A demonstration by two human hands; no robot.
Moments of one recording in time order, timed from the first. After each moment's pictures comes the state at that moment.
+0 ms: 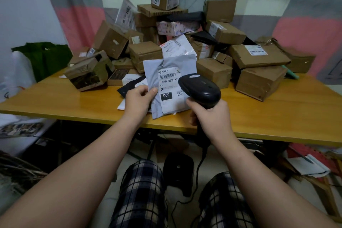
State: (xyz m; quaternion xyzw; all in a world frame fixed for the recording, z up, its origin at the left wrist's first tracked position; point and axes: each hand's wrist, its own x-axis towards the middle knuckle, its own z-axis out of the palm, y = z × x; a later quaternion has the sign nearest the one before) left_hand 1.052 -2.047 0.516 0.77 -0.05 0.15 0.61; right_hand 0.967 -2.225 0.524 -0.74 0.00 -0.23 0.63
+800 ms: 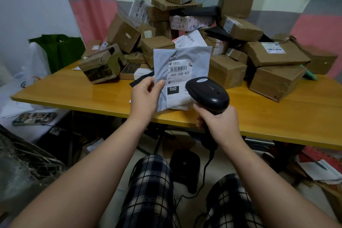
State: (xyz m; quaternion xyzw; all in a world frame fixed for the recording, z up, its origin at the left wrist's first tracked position) left_hand 1.030 -2.034 0.519 0.75 -0.09 0.23 0.61; right_hand 0.960 -2.214 0.512 -0.75 -0.03 -0.19 0.63
